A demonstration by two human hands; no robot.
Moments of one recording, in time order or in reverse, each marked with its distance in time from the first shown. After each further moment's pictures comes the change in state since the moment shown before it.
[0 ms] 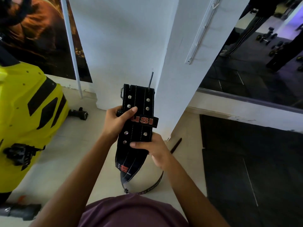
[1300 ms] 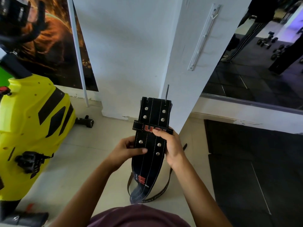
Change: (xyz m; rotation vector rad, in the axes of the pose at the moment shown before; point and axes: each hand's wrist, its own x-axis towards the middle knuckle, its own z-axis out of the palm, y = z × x) left_hand -0.042 -0.042 -0.032 0.062 -0.488 -0.220; right_hand -0.008 -0.025 -0.006 0.264 0.276 -0.042
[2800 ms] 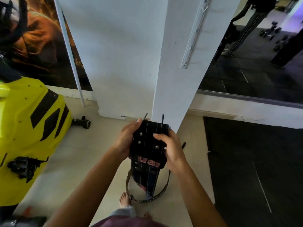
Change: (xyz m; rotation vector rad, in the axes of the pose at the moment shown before) left_hand 0.083 0.068 0.049 -0.273 0.207 -0.078; right_hand 0.031 -0.033 -0.037 0.025 0.054 0.000
